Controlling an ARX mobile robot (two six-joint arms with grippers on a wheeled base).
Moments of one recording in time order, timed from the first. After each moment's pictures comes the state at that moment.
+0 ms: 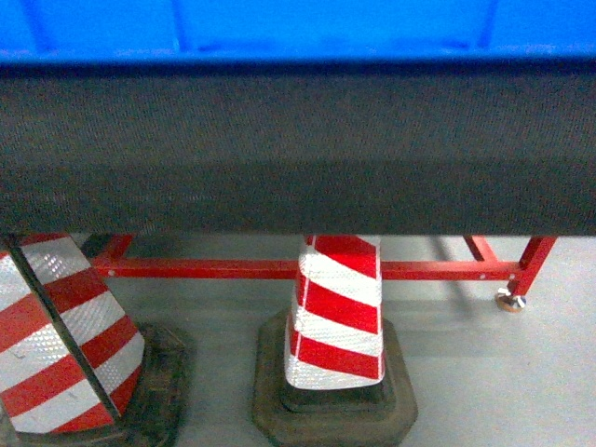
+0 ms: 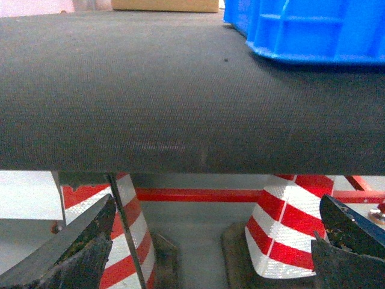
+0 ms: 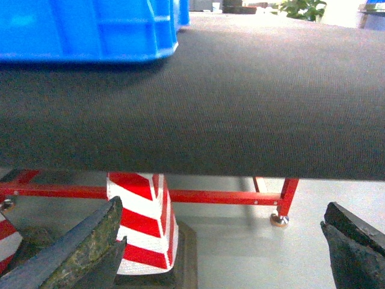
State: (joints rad) left arm 0.00 0.01 0.02 -0.01 0.00 0.00; right arm 0.00 0.01 0.01 -0.01 0.00 0.00
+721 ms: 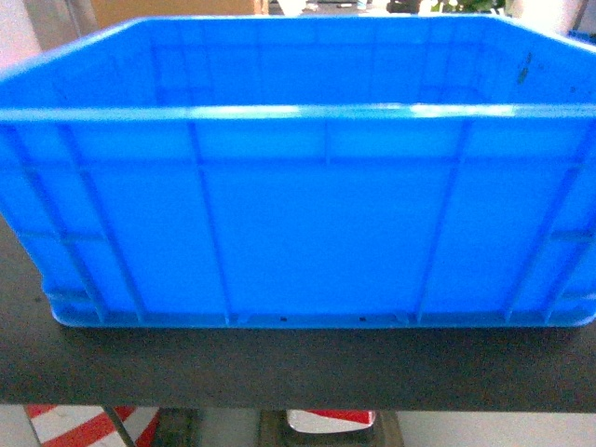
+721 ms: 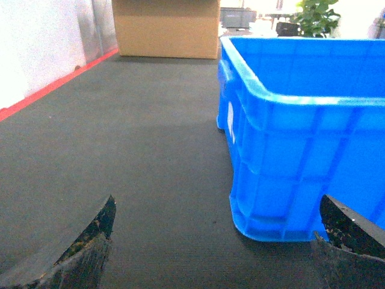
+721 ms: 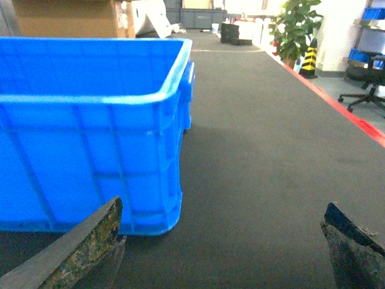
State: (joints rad) left arm 0.00 0.01 0.02 -0.01 0.00 0.00; right arm 0.00 0.01 0.01 -0.01 0.00 0.00
